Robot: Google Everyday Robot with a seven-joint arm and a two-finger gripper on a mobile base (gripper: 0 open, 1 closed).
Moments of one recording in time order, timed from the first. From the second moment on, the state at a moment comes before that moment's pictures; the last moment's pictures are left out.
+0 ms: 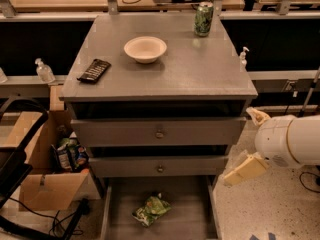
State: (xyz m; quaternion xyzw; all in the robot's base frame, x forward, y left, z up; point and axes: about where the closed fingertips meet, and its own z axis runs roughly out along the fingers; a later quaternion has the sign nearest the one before) arm 0.444 -0.191 0.813 -0.49 0.79 0.06 0.36
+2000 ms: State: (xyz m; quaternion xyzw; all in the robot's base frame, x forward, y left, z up) arm 0.486 -0.144 0.624 -0.42 0.74 0.11 0.52
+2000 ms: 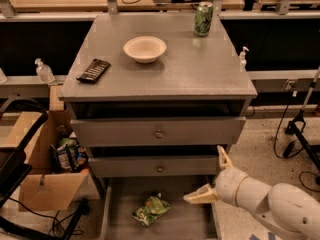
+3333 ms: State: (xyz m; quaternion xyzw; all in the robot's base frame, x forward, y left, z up) arm 0.498 -0.125 0.466 -0.40 0.77 0.18 0.46
